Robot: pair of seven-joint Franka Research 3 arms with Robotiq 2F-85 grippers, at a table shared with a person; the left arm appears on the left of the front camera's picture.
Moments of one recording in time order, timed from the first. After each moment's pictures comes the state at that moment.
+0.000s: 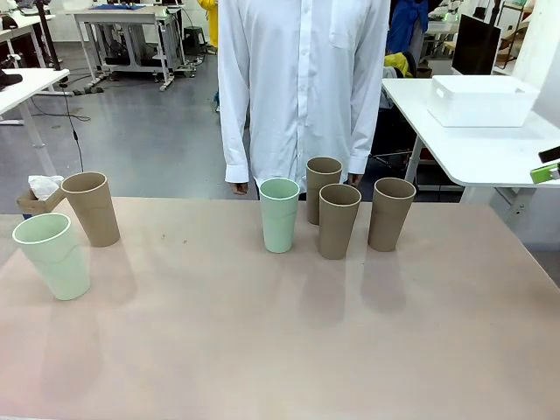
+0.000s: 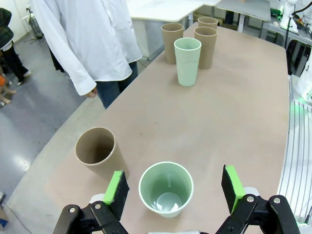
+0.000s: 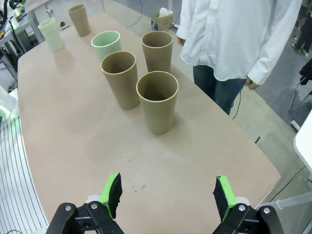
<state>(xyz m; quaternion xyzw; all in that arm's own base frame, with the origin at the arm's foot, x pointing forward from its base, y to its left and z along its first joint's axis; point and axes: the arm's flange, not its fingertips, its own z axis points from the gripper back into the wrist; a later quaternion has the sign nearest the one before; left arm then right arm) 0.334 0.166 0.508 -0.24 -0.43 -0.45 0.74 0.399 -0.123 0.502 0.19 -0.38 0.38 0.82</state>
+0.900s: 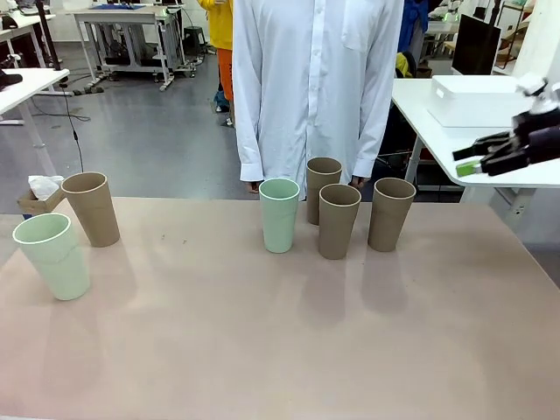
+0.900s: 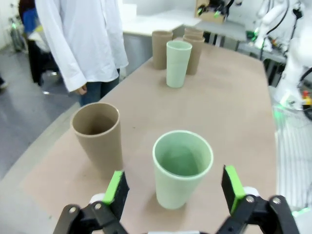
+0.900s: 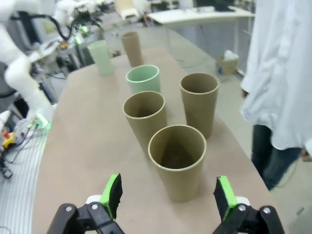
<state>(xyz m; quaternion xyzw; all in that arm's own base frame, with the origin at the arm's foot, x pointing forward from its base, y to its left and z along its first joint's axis) 0.372 0.251 0.416 -0.35 -0.45 -0.44 0.70 0.527 -0.070 0.414 0.38 -0.39 0.46 0.70</state>
